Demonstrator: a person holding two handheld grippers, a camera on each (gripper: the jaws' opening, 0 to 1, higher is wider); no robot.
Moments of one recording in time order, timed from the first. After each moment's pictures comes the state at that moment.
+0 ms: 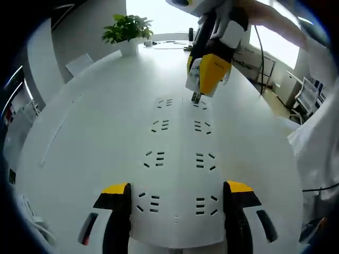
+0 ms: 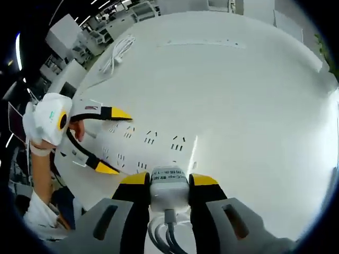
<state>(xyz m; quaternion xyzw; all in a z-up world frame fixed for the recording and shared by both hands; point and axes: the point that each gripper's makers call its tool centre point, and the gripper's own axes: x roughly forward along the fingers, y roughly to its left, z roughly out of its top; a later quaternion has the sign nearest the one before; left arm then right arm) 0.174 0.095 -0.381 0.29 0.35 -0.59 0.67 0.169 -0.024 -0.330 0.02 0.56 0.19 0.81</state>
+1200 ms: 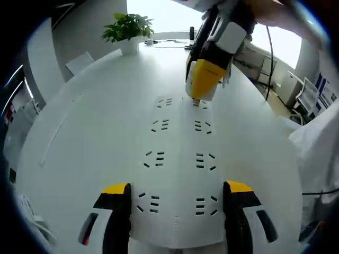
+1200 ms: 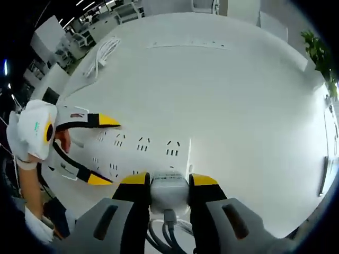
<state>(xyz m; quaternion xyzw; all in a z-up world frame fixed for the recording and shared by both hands) 0.172 0.095 -0.382 0.29 0.35 -0.59 0.67 0.163 -0.022 -0.333 -0.01 0.55 0.12 0.83</state>
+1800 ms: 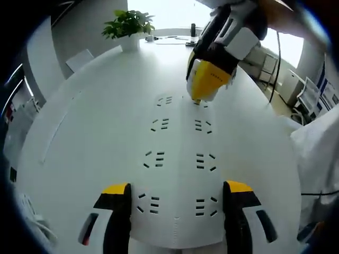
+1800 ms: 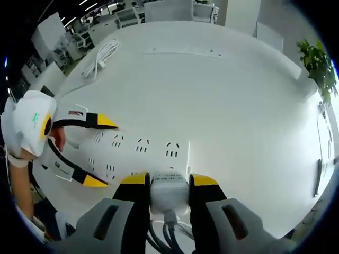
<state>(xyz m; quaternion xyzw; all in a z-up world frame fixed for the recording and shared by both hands) 0.171 0.095 -0.382 0.30 0.36 -0.58 0.66 0.177 -0.021 -0.332 -0.04 0.53 0.09 0.84</state>
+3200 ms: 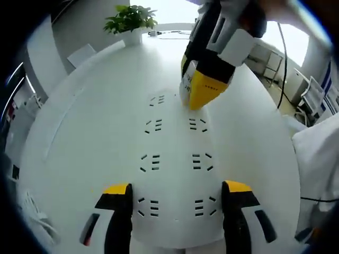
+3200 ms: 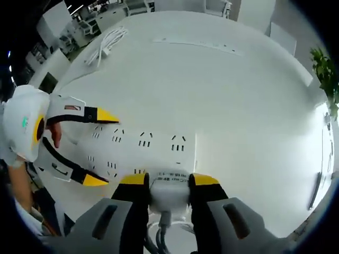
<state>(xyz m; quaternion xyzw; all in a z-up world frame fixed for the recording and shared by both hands) 0.170 0.095 -0.381 0.31 0.38 -0.56 0.67 0.188 -0.018 -0.343 -0.06 0.56 0.14 0.81</state>
